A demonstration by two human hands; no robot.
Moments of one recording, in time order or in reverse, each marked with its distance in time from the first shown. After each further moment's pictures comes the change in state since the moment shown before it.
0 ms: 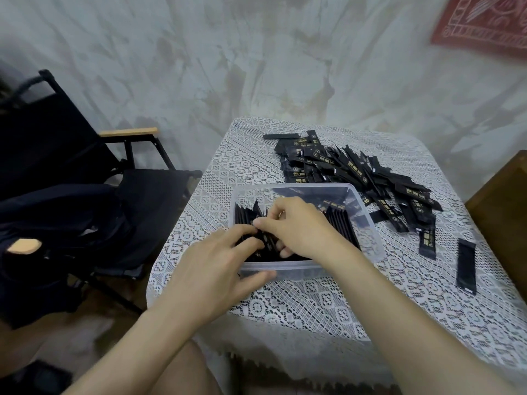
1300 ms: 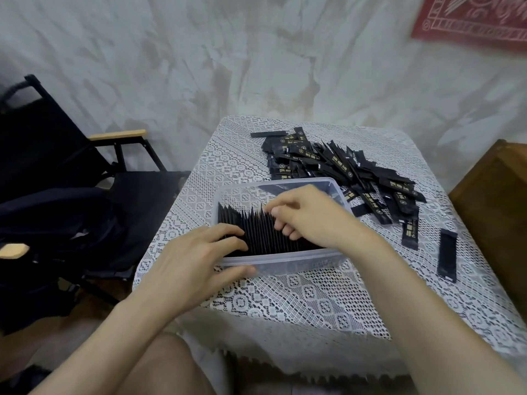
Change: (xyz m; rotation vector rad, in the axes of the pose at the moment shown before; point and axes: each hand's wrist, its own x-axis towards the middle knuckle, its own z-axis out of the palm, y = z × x) left_hand 0.003 -0.007 -0.008 -0.004 -0.064 0.077; right_hand -0.006 0.029 -0.043 0.109 -0.078 -0.121
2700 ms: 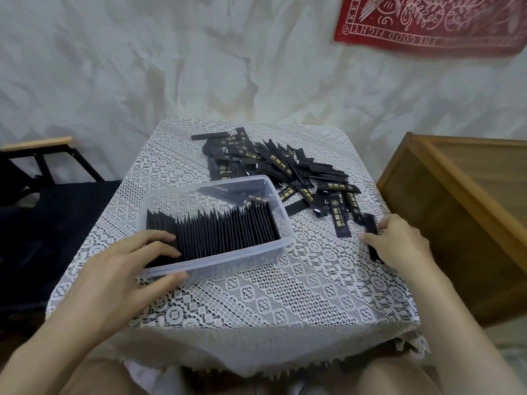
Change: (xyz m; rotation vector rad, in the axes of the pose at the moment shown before) left_hand 0.000 0.013 -0.005 -0.177 -0.016 -0.141; right_hand -0.101 0.158 -0.112 -0.427 0.523 0.780
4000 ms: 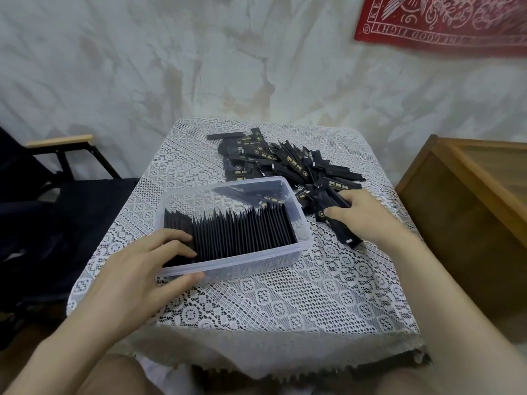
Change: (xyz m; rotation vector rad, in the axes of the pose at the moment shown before) left_hand 0.001 -0.007 0.006 -0.007 0.012 -0.002; right_hand 0.008 -0.080 0.004 0.434 -0.255 -0.442
